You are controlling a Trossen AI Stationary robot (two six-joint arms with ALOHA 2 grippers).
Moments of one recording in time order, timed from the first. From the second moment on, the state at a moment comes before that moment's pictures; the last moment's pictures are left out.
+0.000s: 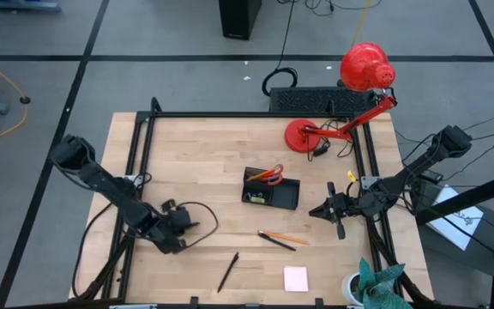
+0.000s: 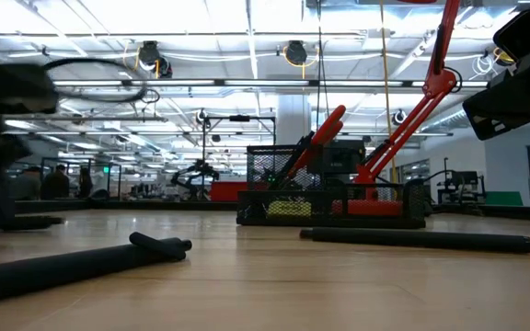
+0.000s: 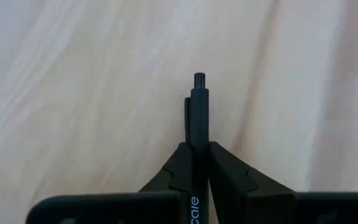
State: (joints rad) left arm -0.71 1.39 0.51 -0.31 -0.39 -0.99; right arm 0.61 0.73 0.06 0.37 0.47 0.32
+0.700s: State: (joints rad) left arm -0.33 1.38 0.50 0.63 -0.29 -0.08; right arm 0.61 0.74 0.06 0.37 0.53 0.32
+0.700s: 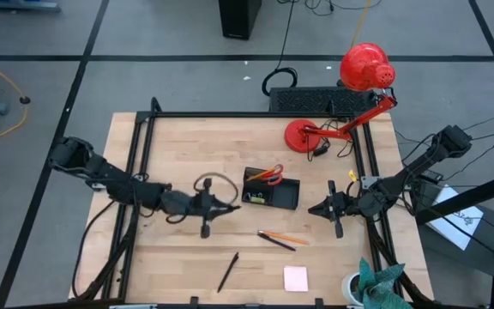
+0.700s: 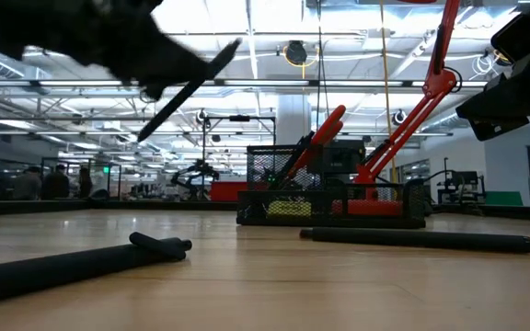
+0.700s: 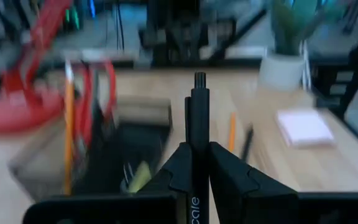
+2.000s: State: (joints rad) left arm 0.24 1.90 0.87 0.97 0.42 0.05; right arm 0.61 0.74 0.06 0.40 0.52 0.25
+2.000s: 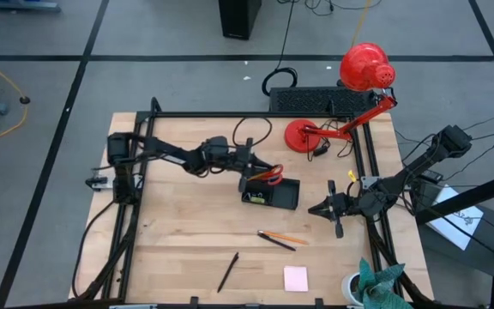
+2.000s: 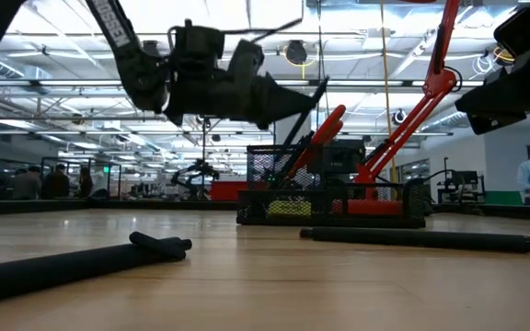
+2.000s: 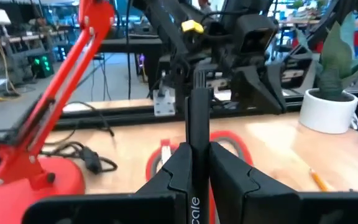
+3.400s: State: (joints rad) left arm 0.22 1.94 0.82 0.95 0.40 0.06; right arm 0.62 0.75 0.06 0.40 0.52 0.30
